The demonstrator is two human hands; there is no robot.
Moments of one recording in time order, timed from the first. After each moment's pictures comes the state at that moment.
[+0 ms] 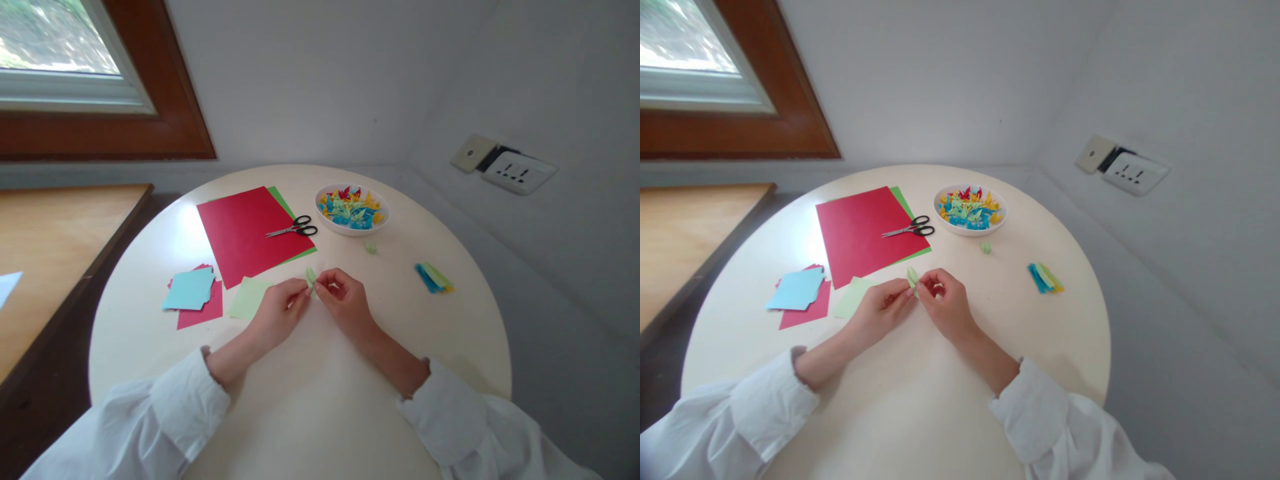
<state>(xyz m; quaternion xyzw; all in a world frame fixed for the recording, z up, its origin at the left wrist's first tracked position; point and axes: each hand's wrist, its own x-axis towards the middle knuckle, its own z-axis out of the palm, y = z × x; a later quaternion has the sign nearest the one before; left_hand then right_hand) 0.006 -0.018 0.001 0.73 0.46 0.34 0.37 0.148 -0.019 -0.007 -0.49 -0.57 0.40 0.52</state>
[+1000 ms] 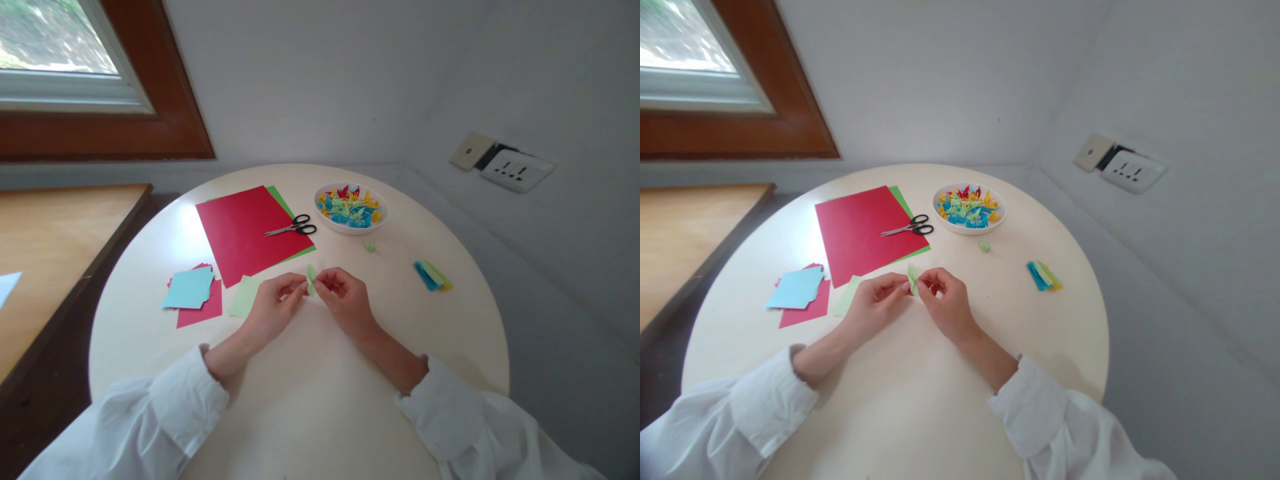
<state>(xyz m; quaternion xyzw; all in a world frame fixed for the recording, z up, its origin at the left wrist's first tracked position) 0.006 -0.016 0.004 0.63 0.46 0.42 0.47 0.149 -0.020 -0.006 -0.50 -0.57 0.40 0.52</state>
